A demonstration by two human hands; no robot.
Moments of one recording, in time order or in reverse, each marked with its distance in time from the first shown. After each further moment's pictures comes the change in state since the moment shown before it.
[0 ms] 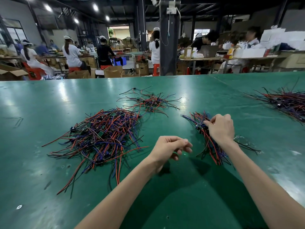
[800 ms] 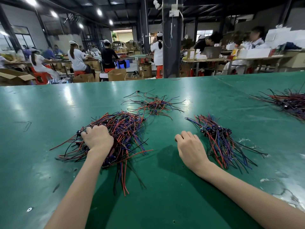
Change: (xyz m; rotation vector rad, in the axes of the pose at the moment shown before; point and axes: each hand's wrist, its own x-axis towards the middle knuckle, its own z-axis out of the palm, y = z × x) left_hand -0.015 0.026 -0.172 1.532 0.942 -0.497; right_hand -0.086 -0.047 0.042 -0.314 -0.106 -0.720
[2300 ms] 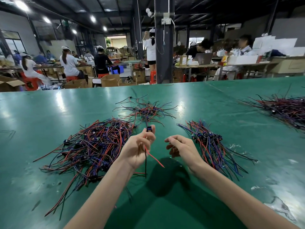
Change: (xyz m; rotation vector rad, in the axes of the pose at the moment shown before) left_hand -0.074 0.089 -0.039 -2.457 -1.425 -0.383; right_hand 0.009 0.005 -0.029 1.460 -0.072 0.509
